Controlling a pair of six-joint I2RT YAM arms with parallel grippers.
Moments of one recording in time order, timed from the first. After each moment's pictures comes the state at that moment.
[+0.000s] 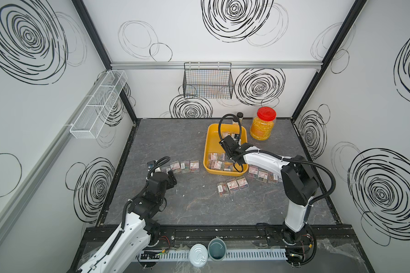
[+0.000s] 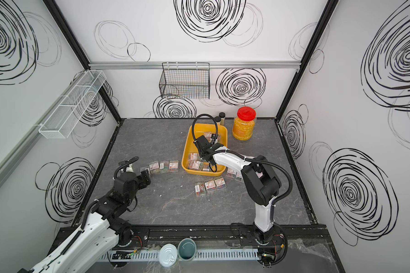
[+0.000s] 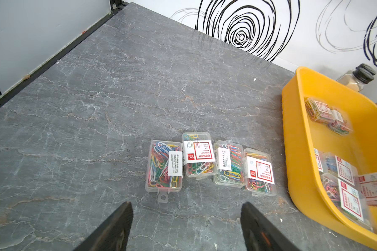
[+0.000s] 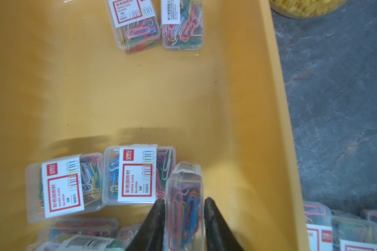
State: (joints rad) left arm -0.36 0.62 0.37 -0.35 -0.39 -0.58; right arm 0.71 1.87 1.34 -0.59 0.45 0.74
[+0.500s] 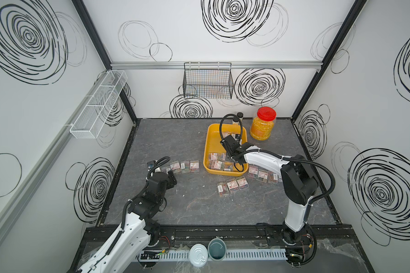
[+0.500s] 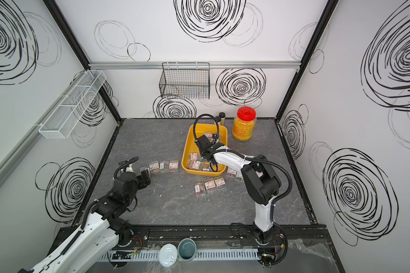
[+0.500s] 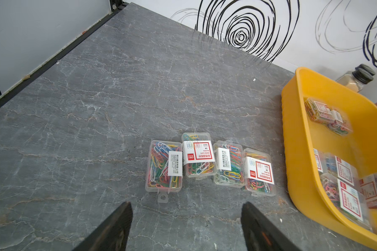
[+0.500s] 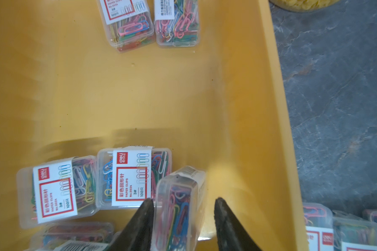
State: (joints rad) left arm -0.36 0.62 0.37 -0.35 -0.39 -0.58; right arm 0.69 1.89 1.34 -0.60 0.42 0.74
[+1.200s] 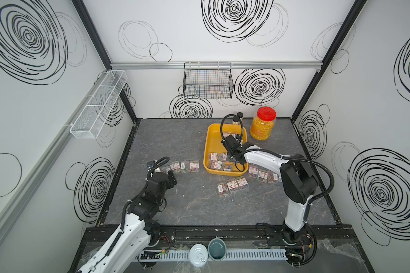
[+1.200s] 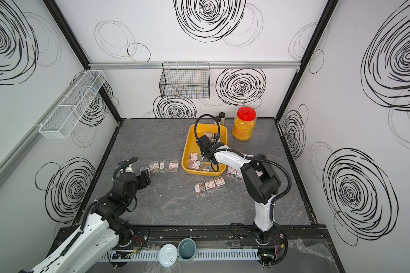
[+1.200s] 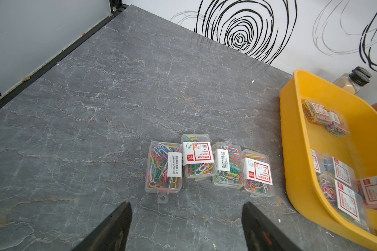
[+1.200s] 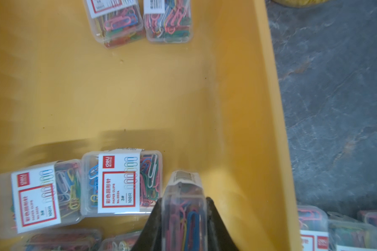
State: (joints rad) left arm -0.36 0.61 0.36 -0.35 -0.39 -0.58; right arm 0.69 1.86 1.33 -0.61 0.44 0.73
